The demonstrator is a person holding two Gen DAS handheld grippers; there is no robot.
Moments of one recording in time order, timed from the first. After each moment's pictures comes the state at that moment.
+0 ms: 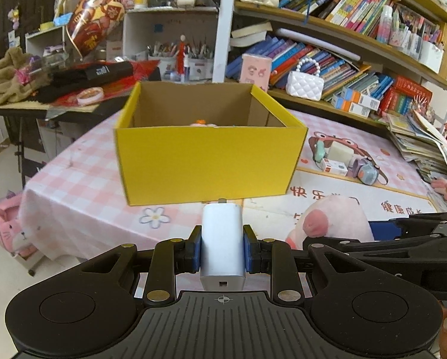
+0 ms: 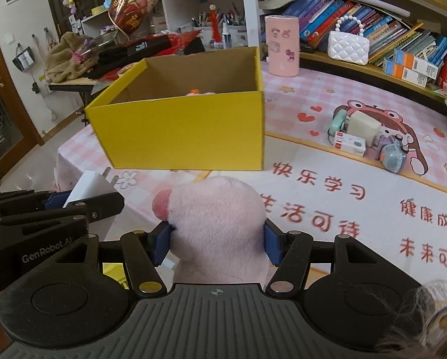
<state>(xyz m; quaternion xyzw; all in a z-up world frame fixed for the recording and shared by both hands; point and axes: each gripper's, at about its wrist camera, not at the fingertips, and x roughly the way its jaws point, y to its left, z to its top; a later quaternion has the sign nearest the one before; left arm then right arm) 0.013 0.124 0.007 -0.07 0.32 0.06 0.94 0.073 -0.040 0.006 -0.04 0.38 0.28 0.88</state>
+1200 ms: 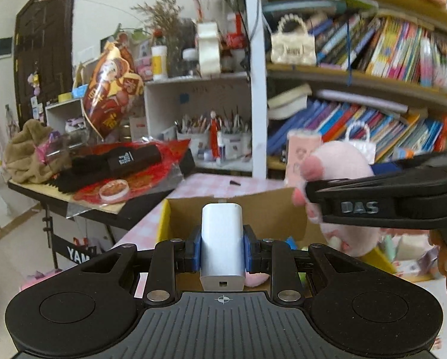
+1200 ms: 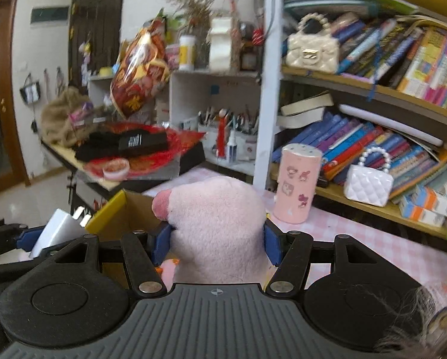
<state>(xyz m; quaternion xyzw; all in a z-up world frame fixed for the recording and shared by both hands) 0.150 0.164 0.048 0.00 0.22 0.14 0.97 0.229 0.051 0.079 -0.09 0.21 0.30 0.93</state>
